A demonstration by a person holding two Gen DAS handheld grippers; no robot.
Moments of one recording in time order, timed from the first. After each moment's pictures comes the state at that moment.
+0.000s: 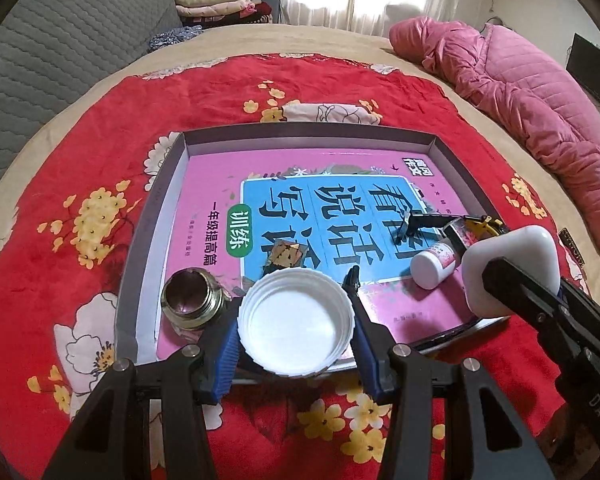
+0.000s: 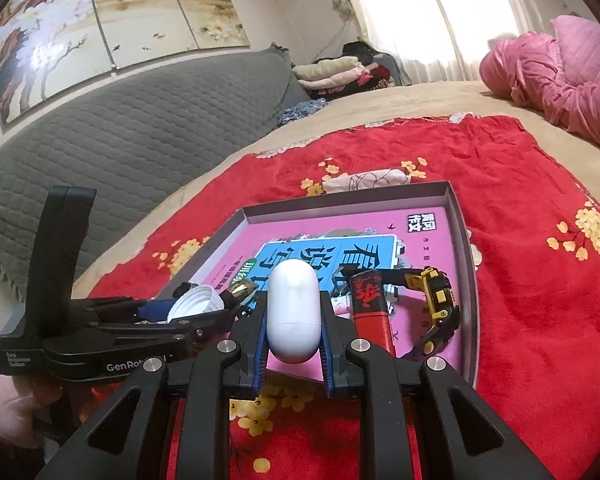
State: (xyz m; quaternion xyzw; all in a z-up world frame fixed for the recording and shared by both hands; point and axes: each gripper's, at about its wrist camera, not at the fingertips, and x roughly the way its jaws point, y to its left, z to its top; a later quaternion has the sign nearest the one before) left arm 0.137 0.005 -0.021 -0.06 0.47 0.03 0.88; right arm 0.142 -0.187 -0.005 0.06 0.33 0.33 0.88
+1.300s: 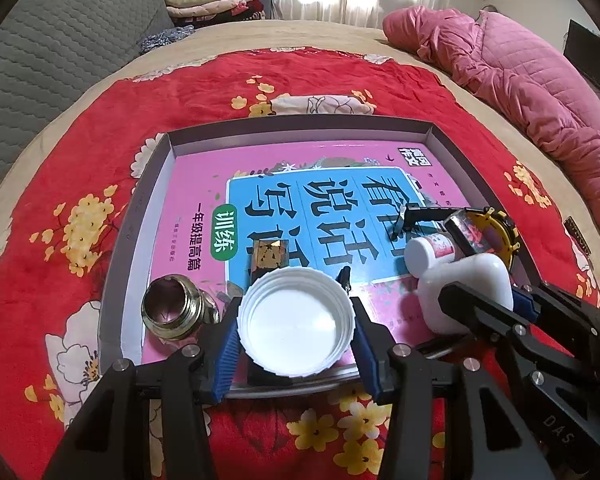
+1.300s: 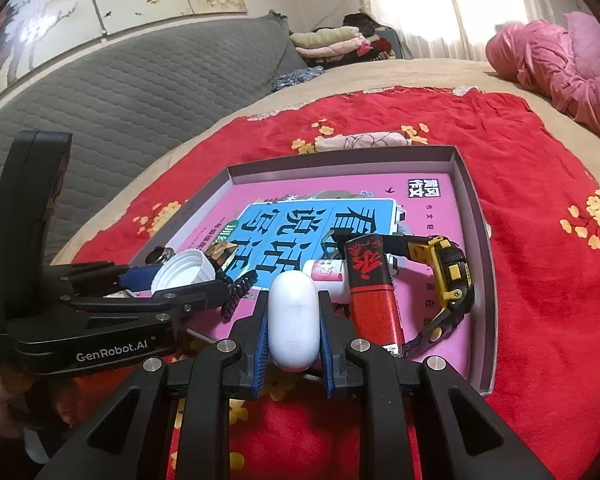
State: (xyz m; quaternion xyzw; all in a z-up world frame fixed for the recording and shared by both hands) left arm 0.146 -0.006 -0.028 -0.04 0.48 0.02 0.88; right arm 0.156 -0.172 -0.030 0.02 0.38 0.33 0.86
